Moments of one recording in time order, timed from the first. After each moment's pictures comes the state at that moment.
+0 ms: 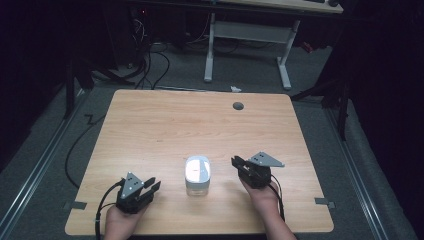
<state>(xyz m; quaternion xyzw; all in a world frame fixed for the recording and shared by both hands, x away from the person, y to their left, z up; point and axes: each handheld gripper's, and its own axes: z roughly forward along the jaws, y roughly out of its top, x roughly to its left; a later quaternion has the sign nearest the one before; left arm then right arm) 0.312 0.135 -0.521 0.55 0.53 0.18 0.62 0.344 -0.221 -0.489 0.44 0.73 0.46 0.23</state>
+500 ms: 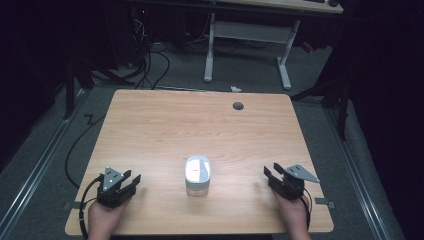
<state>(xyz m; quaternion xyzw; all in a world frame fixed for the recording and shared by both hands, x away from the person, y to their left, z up) 0.331 0.185 -0.528 0.52 0.57 0.25 0.59 0.310 -0.315 -0.515 0.52 0.68 0.43 0.29</state>
